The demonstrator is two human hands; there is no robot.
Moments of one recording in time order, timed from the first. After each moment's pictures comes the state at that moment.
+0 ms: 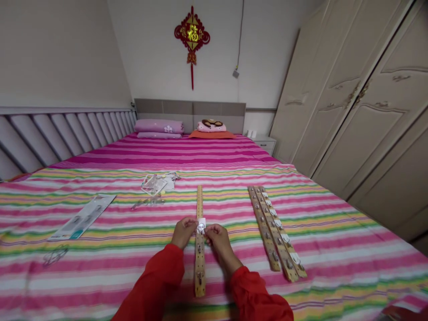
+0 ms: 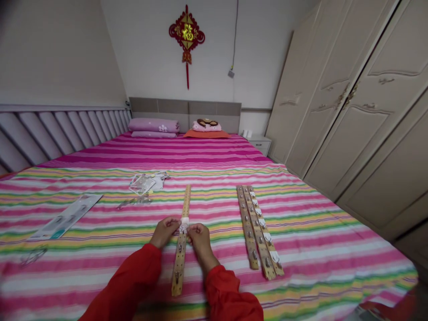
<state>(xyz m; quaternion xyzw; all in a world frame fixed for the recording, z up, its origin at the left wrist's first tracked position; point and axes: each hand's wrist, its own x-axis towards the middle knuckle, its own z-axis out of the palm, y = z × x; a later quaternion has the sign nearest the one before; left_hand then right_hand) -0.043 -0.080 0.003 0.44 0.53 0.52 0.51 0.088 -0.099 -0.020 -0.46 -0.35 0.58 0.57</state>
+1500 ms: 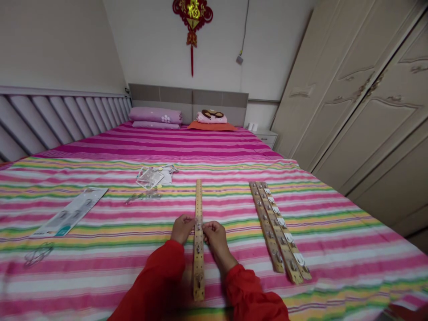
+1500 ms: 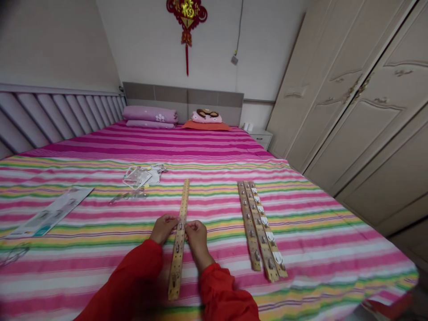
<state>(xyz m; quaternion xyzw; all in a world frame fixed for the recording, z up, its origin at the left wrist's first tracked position) -0.042 -0.062 -0.018 0.41 0.60 0.48 0.49 0.078 -0.087 -0.039 -0.49 -0.34 0.56 0.58</state>
